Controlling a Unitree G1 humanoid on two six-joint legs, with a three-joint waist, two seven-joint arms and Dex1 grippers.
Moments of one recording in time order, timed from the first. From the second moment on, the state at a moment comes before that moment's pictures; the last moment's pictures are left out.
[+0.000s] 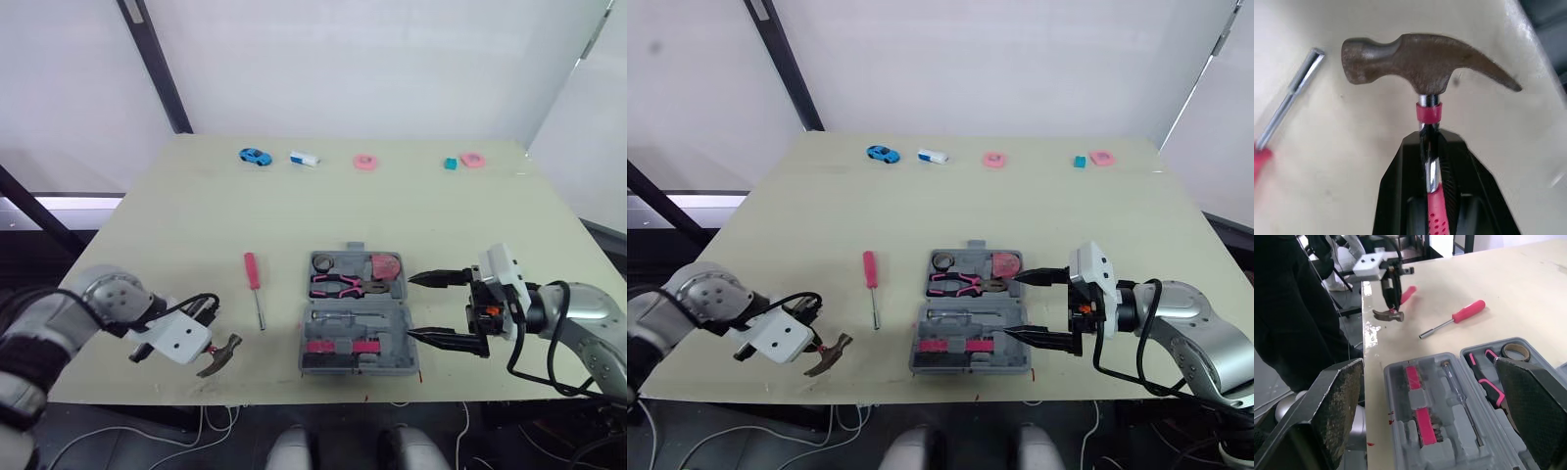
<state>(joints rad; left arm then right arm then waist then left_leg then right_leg) -0.35 1.24 -0.34 0.34 0.08 -0.60 -1.30 -0.21 -0.76 0.00 -0.44 0.68 0.52 1.09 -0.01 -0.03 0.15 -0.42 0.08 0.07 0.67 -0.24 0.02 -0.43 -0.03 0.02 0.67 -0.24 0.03</state>
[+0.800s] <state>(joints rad) 0.23 0.60 0.46 -0.40 -0.52 0.96 -0.49 -0.20 -0.74 0.00 -0.41 0.66 0.49 1.10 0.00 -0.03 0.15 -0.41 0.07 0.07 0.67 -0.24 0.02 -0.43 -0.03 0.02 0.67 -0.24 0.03</state>
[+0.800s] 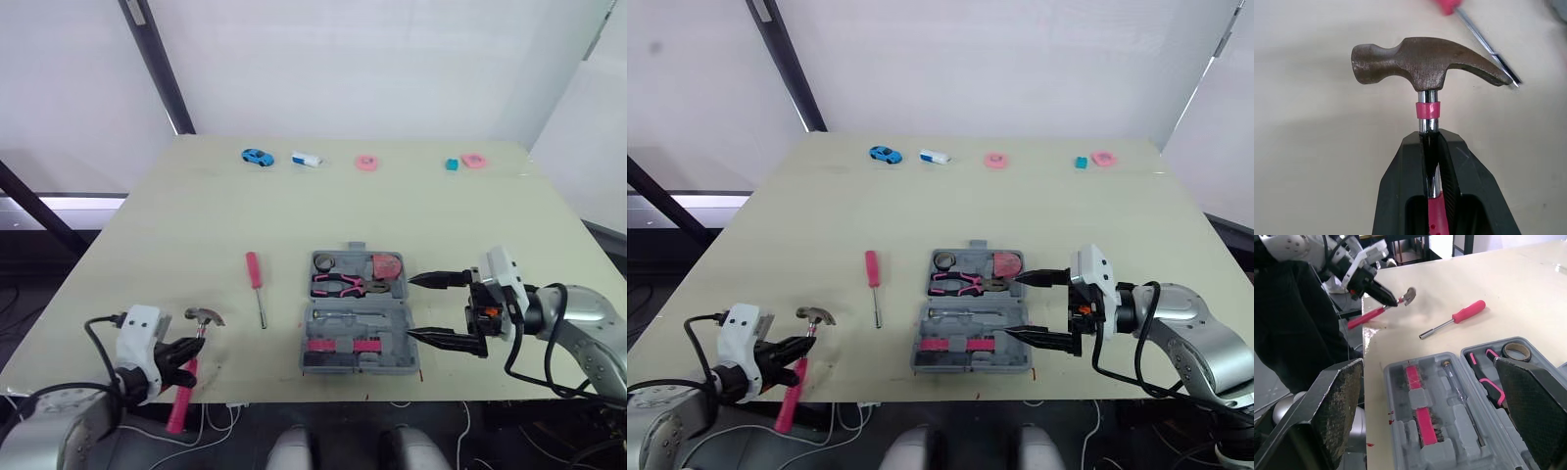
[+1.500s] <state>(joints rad) -0.11 0.48 0.32 -0.17 -0.39 0.99 -0.23 -0.17 -0.73 0.00 -0.45 0.66 0.49 1.06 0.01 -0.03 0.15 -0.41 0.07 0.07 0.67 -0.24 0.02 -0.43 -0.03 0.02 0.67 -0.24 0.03</state>
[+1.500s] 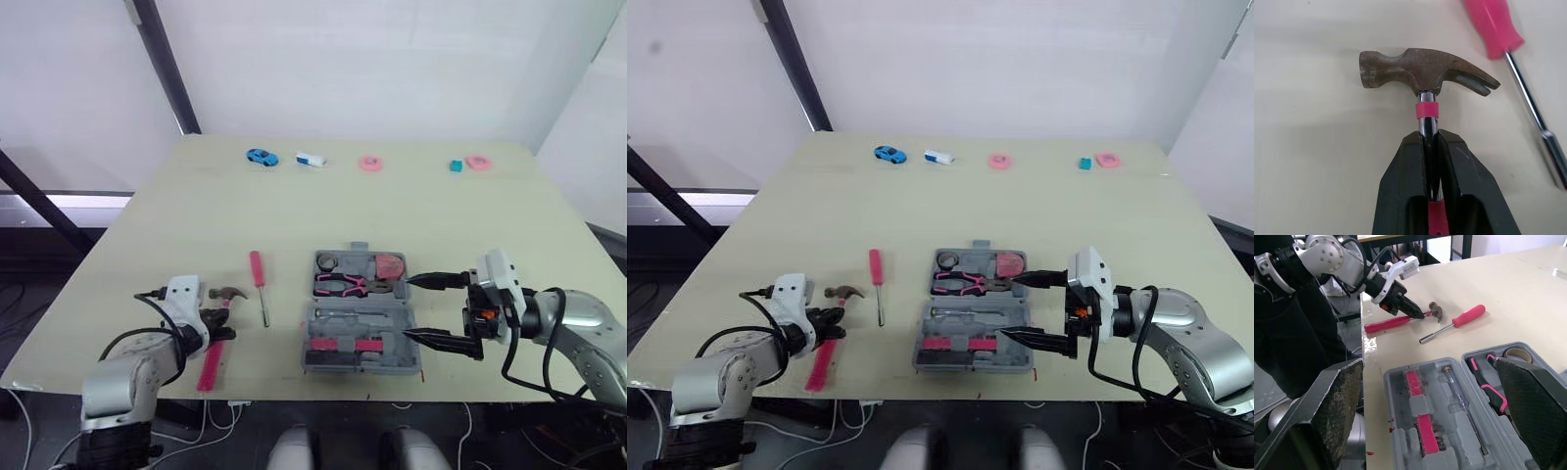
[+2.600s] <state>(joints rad) -0.07 0.29 0.31 -0.11 -0.29 0.65 -0.12 -0.17 -0.73 0.00 -0.44 0.64 0.49 1.08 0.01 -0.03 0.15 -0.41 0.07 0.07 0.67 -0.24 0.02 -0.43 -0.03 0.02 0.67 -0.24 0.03</state>
